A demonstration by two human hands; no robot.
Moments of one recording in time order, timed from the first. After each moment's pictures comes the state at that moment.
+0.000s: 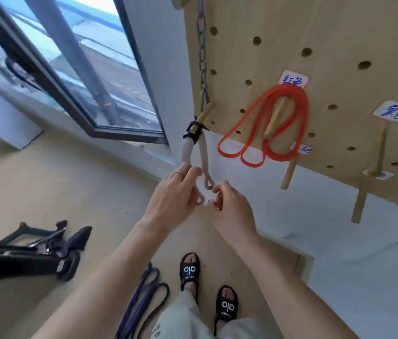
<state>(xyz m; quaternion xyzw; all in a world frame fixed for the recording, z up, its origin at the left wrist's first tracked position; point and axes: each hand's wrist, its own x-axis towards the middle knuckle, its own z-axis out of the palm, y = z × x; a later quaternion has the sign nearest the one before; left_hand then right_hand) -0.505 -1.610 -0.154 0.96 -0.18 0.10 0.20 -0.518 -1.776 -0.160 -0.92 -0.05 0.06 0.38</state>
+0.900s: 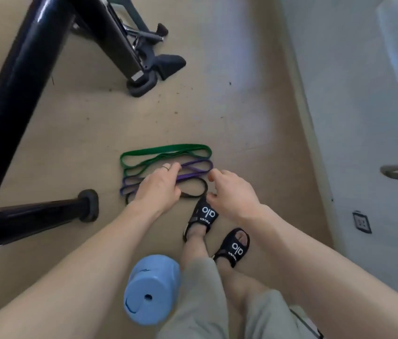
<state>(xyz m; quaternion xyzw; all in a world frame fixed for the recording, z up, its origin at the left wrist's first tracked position) -0.812 -1.377 -0.528 0.84 0.41 -0.23 0.26 -0.658 -1.490 -0.503 -0.78 -0.47 0.41 0.02</state>
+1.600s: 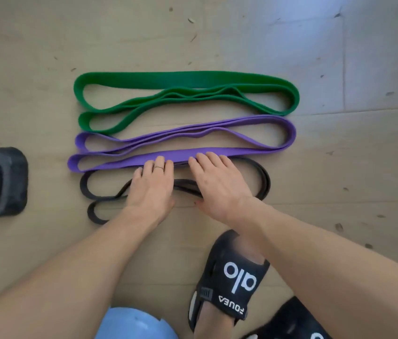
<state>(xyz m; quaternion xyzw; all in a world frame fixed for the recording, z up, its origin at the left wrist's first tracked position) -0.951 -1.374 -1.053 0.83 0.43 -0.35 0.08 -0.795 -1.431 -1.044 -0.64 -0.70 0.30 -0.10</state>
